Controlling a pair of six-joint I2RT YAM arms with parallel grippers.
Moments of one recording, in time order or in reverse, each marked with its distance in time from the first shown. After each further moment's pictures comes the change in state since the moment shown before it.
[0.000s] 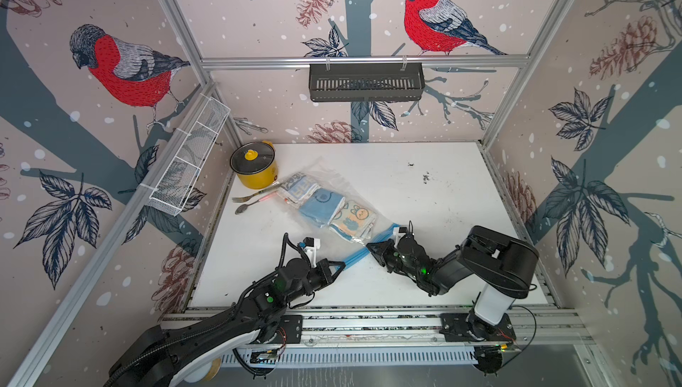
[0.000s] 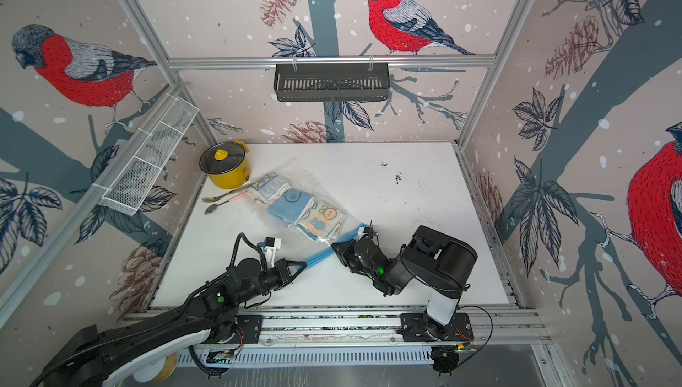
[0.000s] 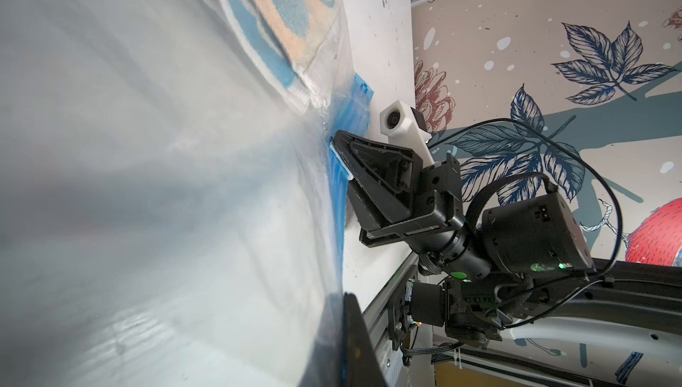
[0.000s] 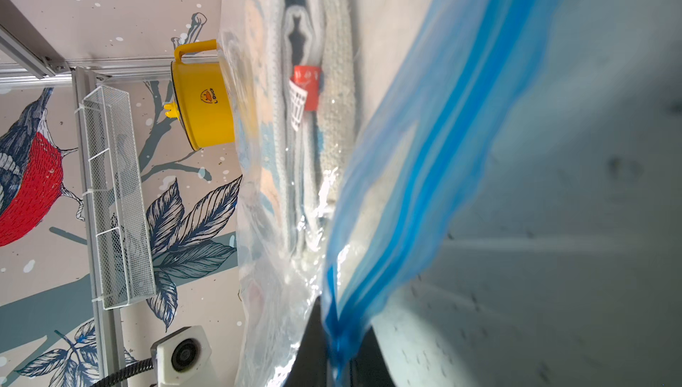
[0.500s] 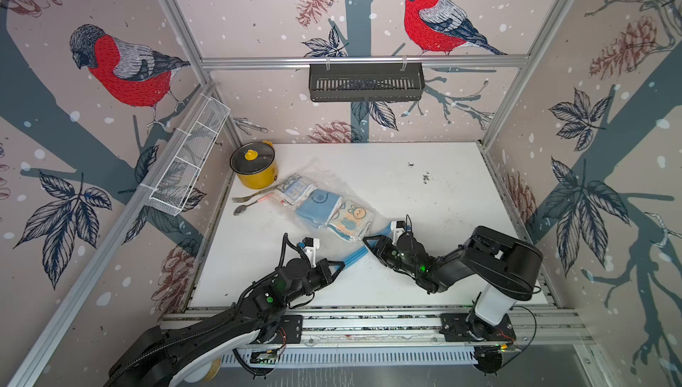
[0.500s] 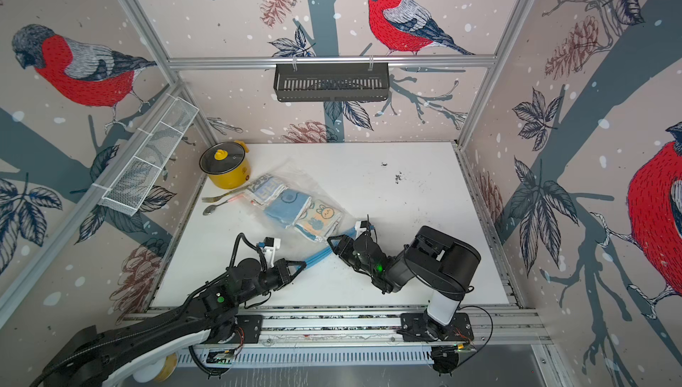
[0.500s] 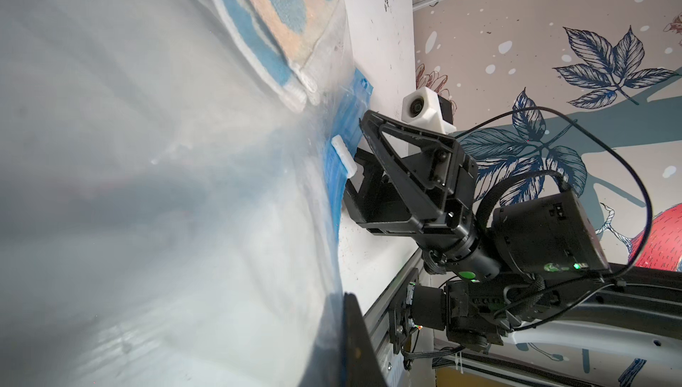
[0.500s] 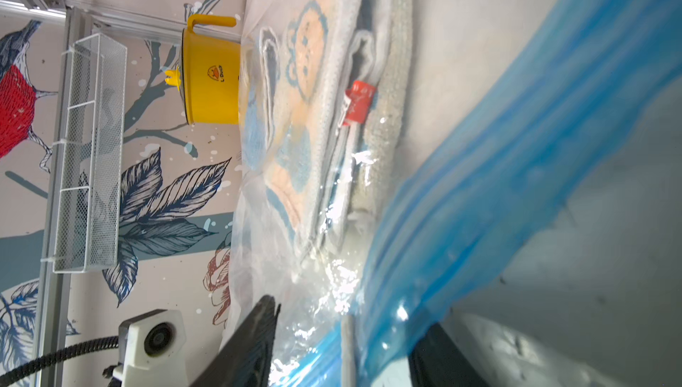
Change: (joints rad) left arm 0.000 0.016 0.000 0.005 -0.014 -0.003; right arm -0.011 0.002 0.012 0.019 -0.031 -0.209
